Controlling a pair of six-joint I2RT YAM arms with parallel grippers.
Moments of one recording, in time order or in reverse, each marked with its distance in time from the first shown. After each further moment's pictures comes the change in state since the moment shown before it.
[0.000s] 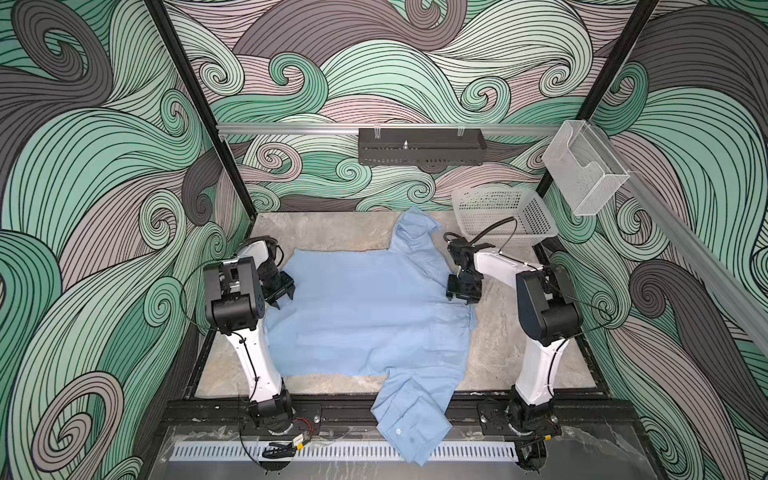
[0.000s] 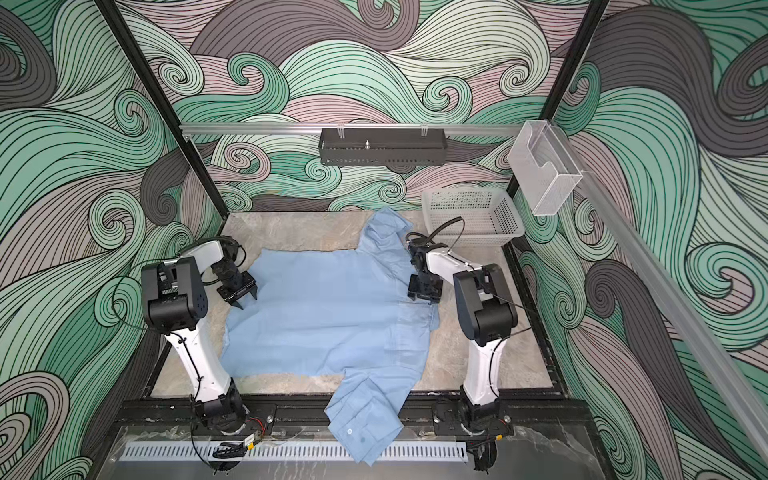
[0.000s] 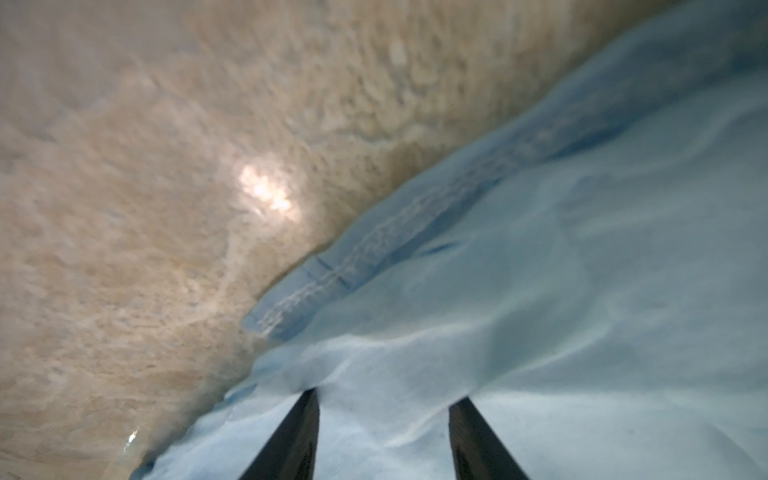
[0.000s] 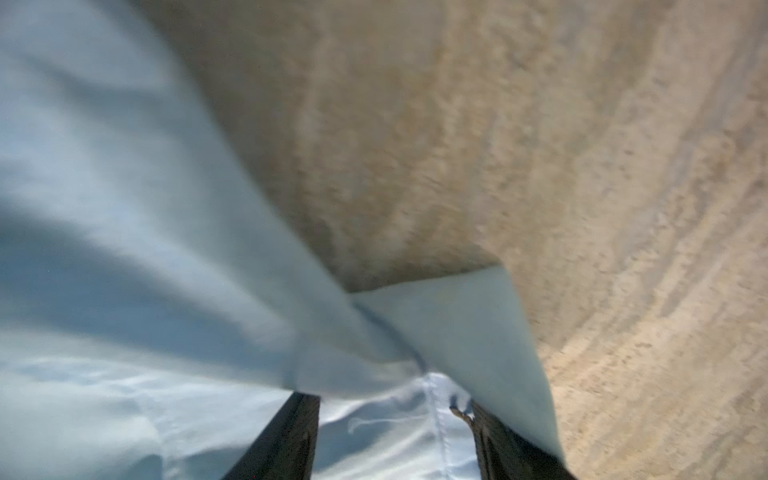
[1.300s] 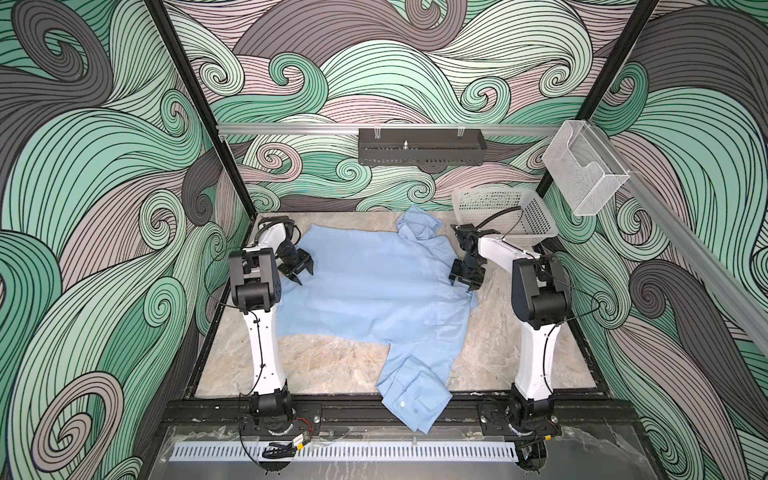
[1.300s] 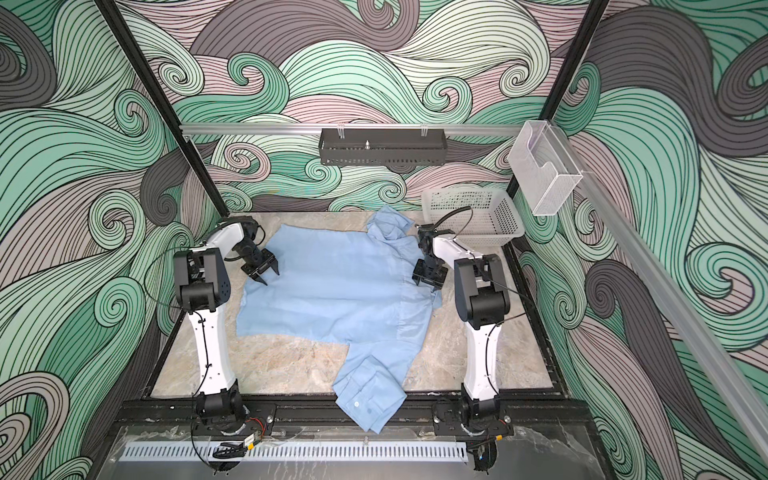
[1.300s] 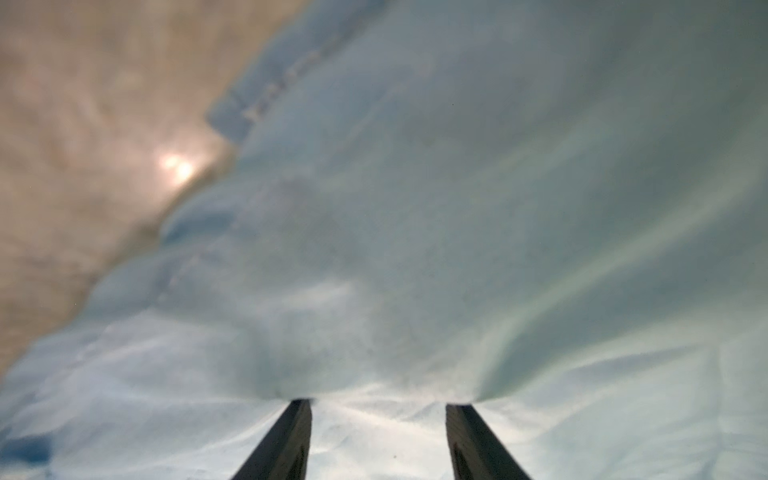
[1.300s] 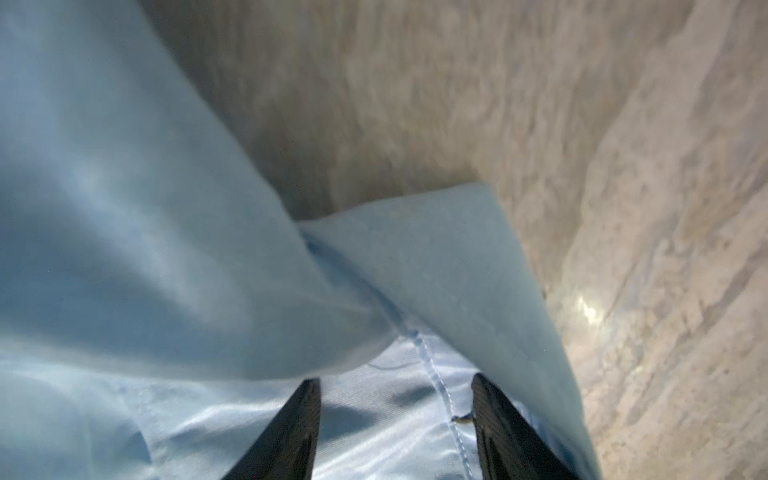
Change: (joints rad) left arm -0.130 0.335 0.555 -0.137 0.177 -0.133; right arm -0.085 0.213 0.323 -0.070 -0.029 0.042
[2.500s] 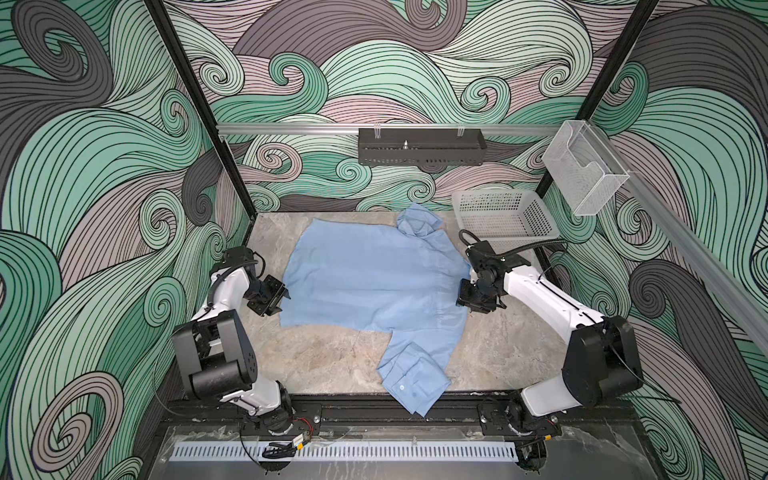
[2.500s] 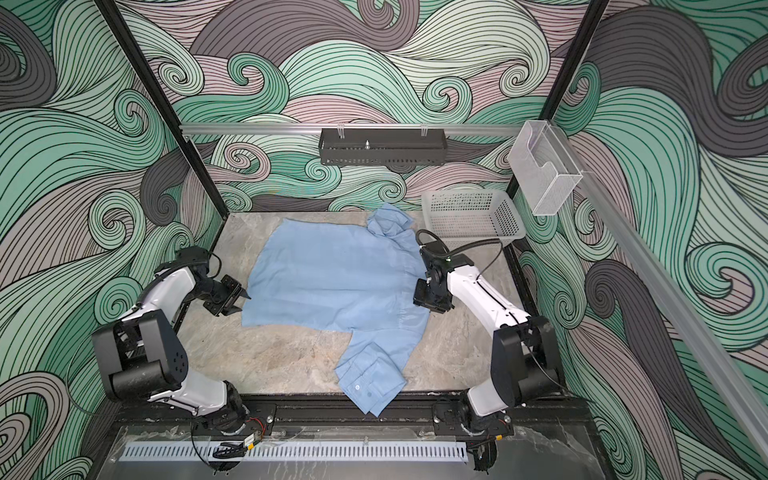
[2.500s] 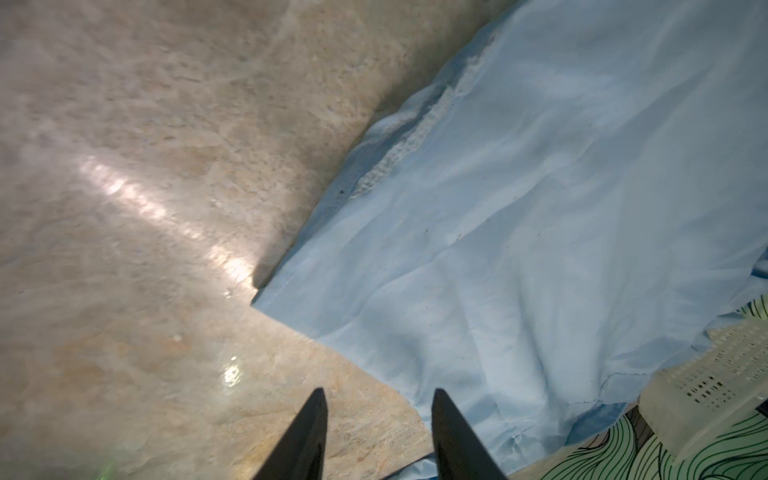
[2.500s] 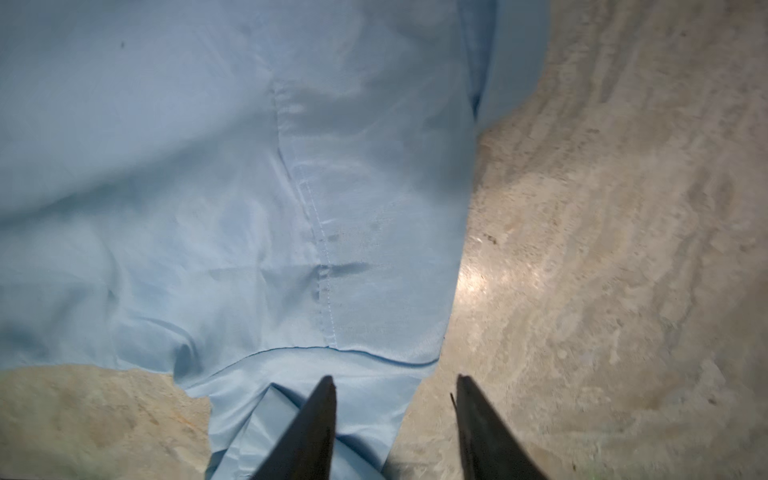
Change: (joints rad) left arm 0.198 -0.815 -0.911 0.315 0.117 0.040; right arm 0.135 -0.634 -0.536 0.037 -0.134 0.030
